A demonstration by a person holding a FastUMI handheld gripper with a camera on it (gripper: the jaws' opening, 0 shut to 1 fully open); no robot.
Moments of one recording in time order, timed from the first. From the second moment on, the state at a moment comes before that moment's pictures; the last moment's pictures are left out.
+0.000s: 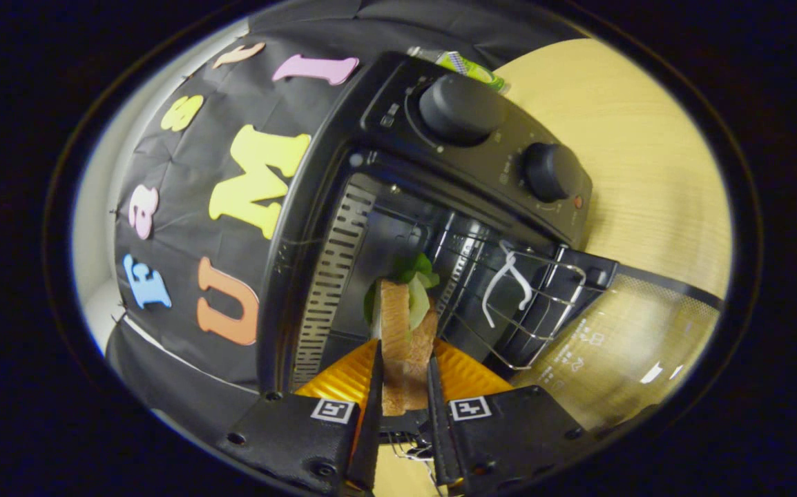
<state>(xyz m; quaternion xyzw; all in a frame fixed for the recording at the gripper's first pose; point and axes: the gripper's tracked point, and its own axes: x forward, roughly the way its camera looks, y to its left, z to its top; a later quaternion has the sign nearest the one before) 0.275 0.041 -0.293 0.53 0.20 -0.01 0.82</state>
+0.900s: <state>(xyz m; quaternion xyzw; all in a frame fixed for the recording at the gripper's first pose) 0.275 0.058 -0.302 0.15 0.28 0.02 0.95</state>
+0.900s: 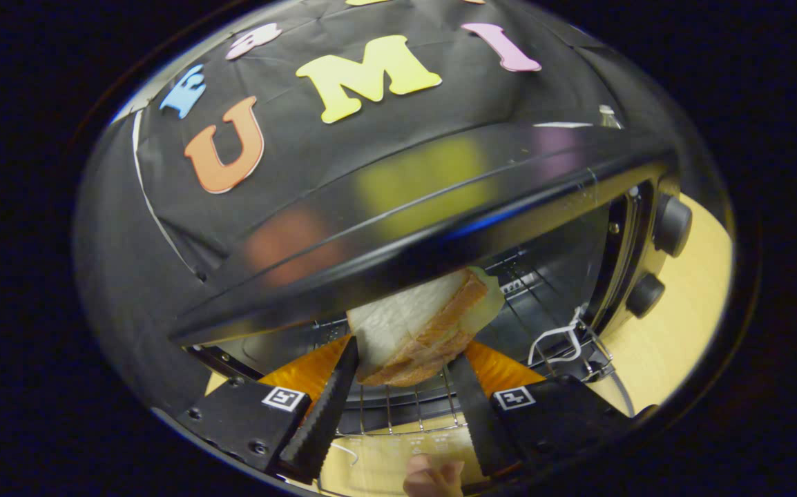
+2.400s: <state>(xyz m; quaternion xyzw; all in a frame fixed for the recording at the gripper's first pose) 0.078 0.027 -0.297 0.04 0.33 0.00 0.94</state>
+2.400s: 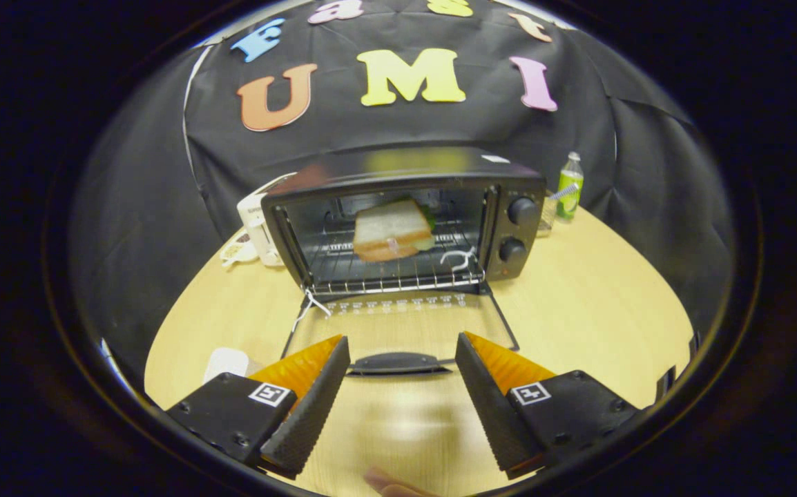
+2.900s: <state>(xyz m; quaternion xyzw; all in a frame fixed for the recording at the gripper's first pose) 0.058 0.052 -0.357 0.03 0.38 0.03 0.92</state>
